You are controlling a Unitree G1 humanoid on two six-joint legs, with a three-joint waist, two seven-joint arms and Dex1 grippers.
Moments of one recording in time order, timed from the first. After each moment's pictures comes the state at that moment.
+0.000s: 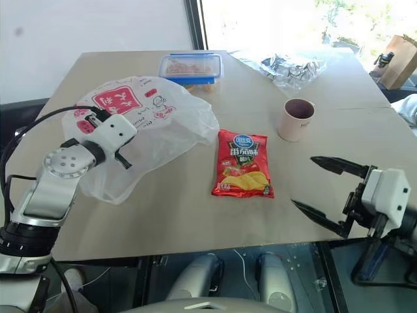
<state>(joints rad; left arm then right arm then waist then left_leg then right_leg) -0.35 0.86 0.00 -0.20 0.09 0.50 -0.56 0.26 -0.80 -0.53 -0.69 0.72 0.25 0.98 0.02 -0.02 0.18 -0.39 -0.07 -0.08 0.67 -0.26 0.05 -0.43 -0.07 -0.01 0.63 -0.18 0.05</state>
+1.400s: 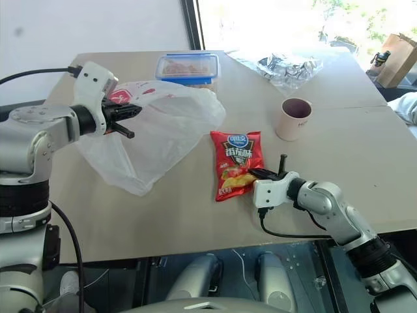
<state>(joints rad) -0.74 0.84 0.08 -0.17 -0.31 1.14 -0.61 -0.26 -0.67 0.34 -0.13 -0.35 -0.30 0.58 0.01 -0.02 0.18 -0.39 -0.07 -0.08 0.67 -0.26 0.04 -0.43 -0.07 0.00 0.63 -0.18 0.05</state>
